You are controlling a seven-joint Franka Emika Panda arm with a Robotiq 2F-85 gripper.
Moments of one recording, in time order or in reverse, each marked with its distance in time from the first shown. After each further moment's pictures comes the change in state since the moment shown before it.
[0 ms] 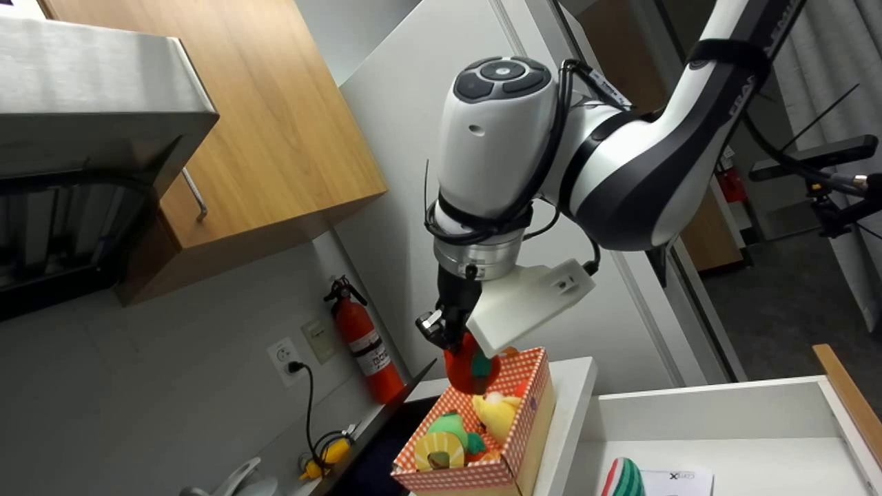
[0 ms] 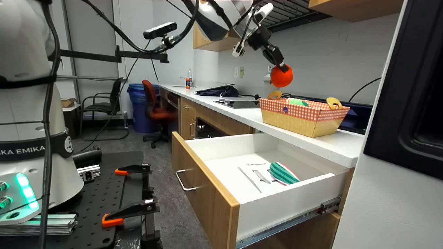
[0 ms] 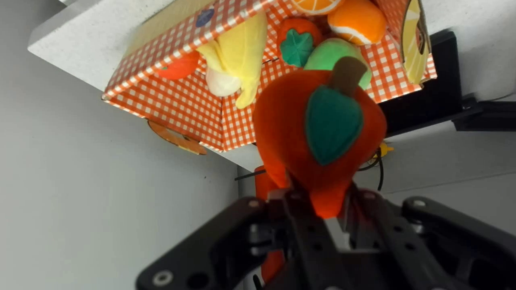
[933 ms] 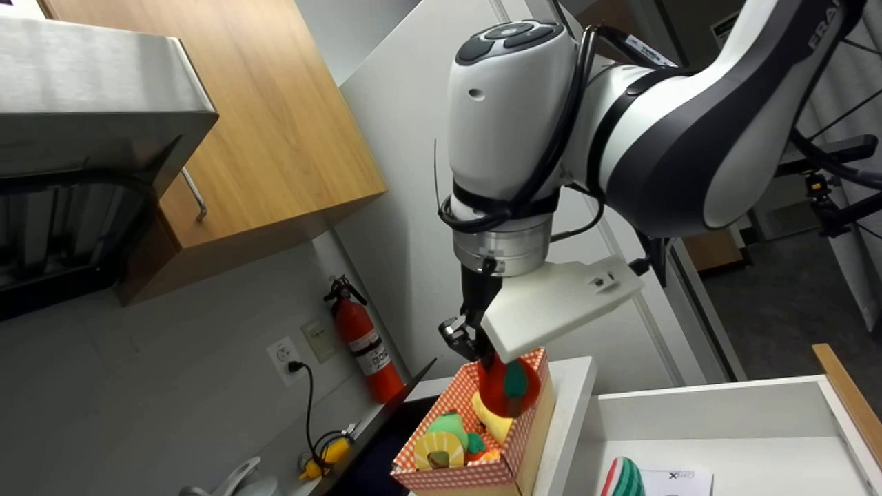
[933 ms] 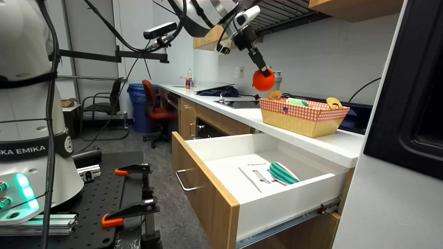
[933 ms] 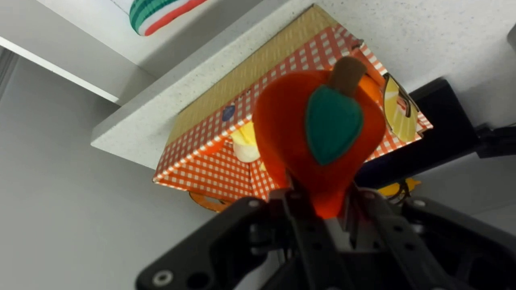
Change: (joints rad) arm 0.021 -0.106 0.050 -0.126 0.248 -0.100 -0.011
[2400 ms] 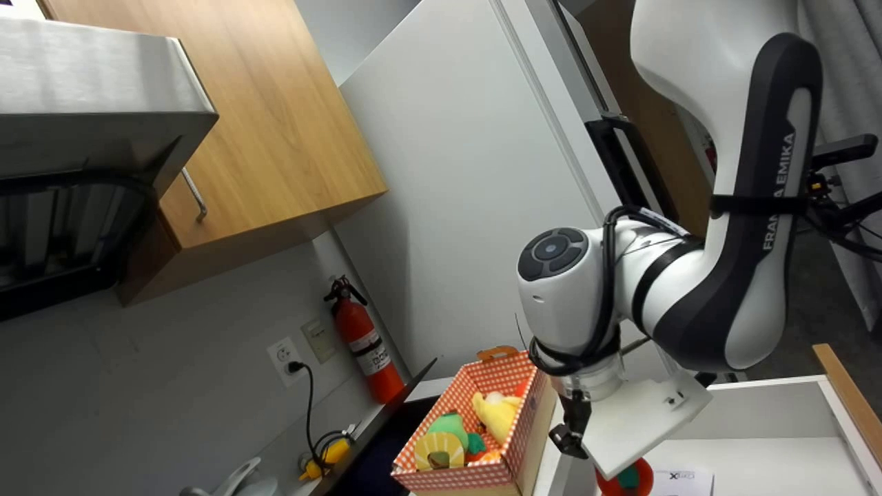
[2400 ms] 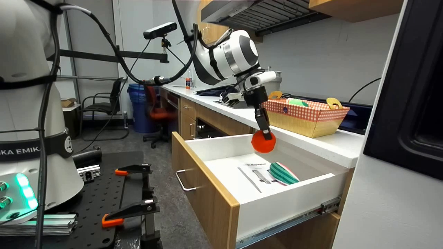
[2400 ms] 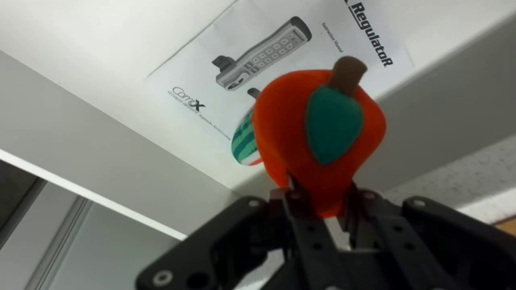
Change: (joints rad) arm -0.063 0.339 -0.098 0.000 0.037 0.072 0.000
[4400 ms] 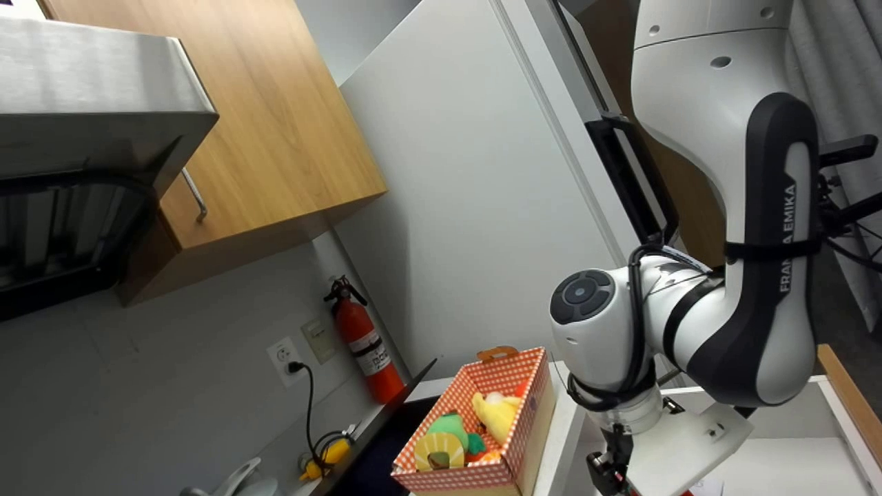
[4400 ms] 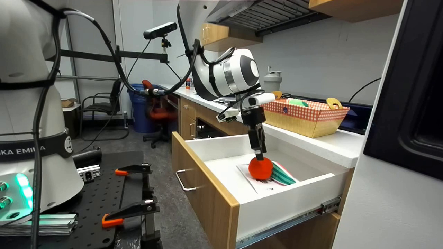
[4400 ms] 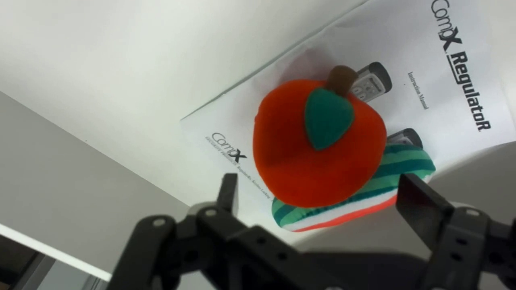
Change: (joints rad) arm -0.047 0.112 -0.005 -0.013 0.000 0.035 0.000
